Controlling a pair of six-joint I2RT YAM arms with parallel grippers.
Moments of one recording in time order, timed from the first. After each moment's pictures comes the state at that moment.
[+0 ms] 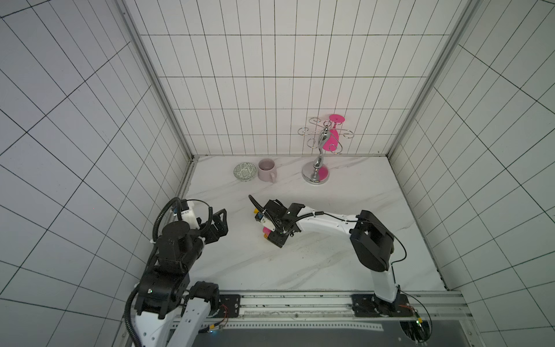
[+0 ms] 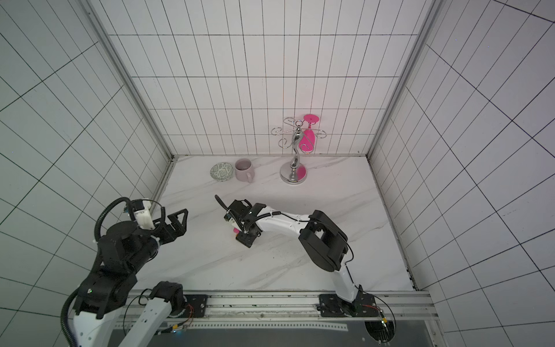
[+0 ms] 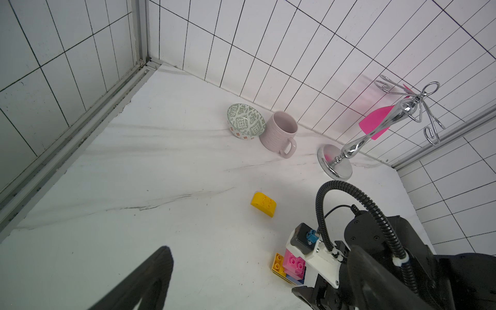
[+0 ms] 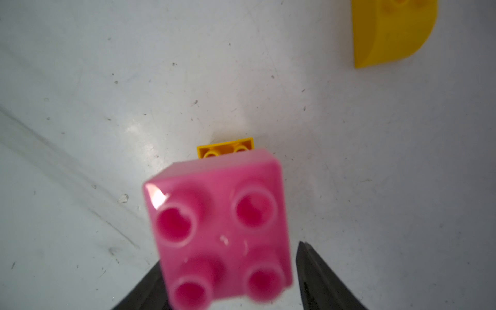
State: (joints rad) left arm -0.14 0.46 0.90 -0.84 0.01 -0.50; right arm 1.01 2.00 1.50 -0.73 0.03 -0.09
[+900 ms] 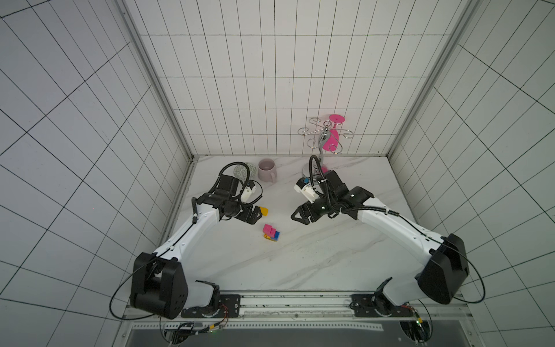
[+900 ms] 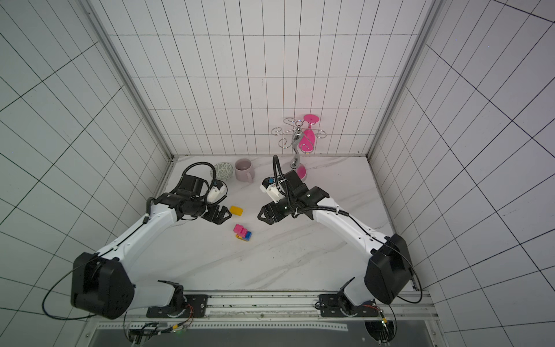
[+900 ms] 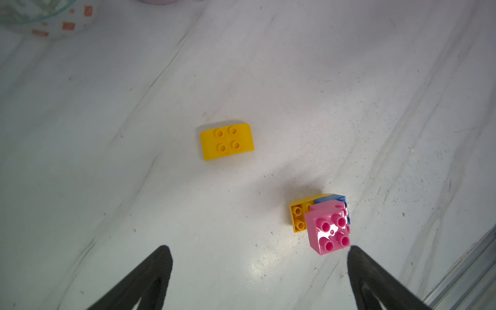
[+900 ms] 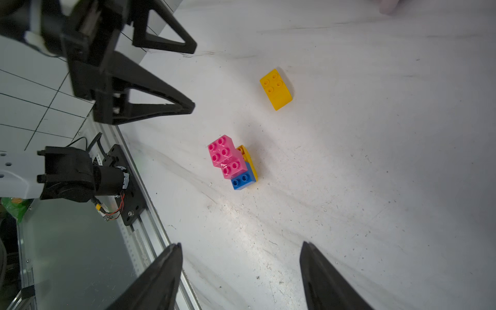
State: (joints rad) left arm -0.24 1.41 1.08 -0.75 0.31 0.27; right arm 0.66 1.45 1.24 -0.65 -0.47 0.10
